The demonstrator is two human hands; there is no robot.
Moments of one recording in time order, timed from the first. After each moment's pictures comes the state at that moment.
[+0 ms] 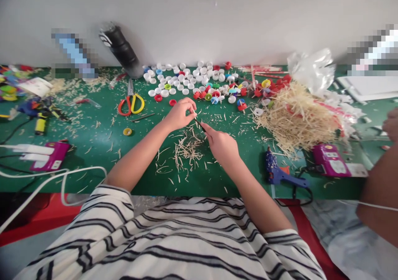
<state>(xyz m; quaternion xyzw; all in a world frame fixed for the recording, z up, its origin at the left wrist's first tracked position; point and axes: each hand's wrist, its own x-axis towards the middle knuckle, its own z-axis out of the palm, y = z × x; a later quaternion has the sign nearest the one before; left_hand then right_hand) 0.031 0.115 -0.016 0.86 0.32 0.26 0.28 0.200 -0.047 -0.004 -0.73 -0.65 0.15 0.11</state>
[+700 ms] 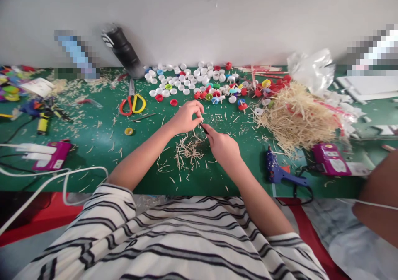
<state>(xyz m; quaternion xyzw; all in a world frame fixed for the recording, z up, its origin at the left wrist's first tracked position) 0.047 0.089 -0.007 0.88 0.29 0.25 0.27 0.189 -0.052 0.004 -0.75 -0.65 0.15 0.03</state>
